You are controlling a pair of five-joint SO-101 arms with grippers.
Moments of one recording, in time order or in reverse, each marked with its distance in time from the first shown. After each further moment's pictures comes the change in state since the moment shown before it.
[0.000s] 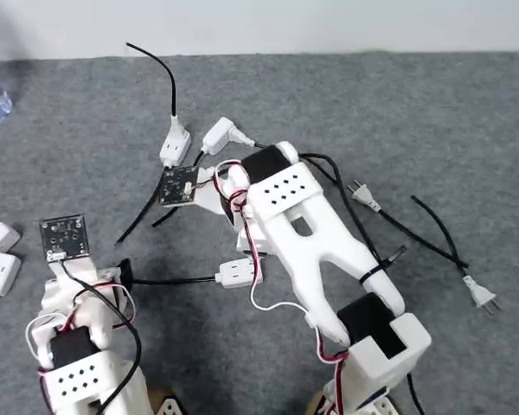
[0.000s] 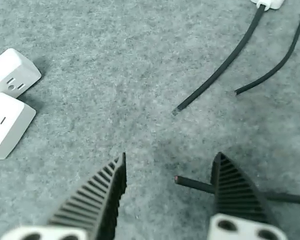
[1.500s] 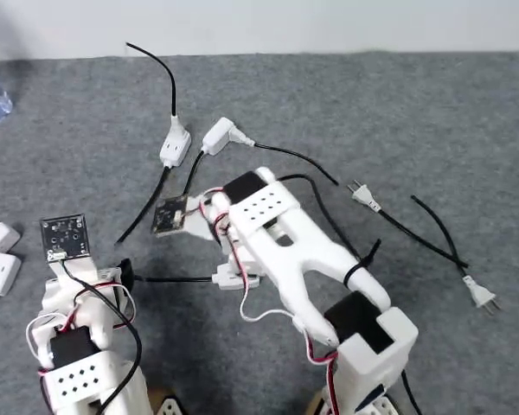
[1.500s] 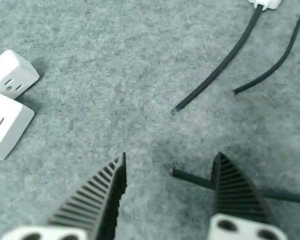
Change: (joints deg) left arm 0.3 0.0 0.0 0.0 -0.1; right arm -6.1 1.9 8.4 -6.2 -1.6
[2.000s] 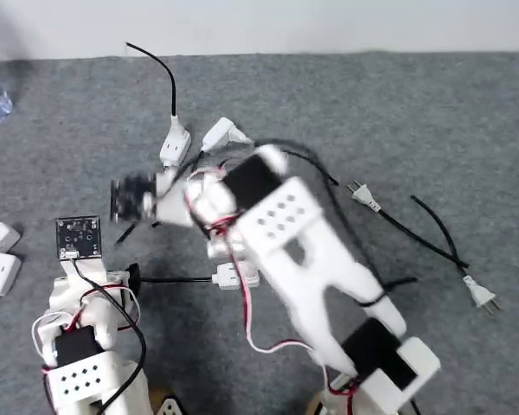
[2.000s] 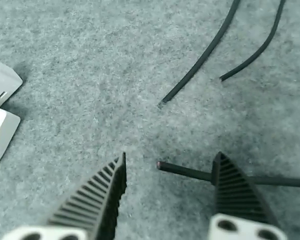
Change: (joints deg) left arm 2.4 0.0 1.2 0.0 -3.1; right arm -3.2 -10.5 -27.7 16.4 0.0
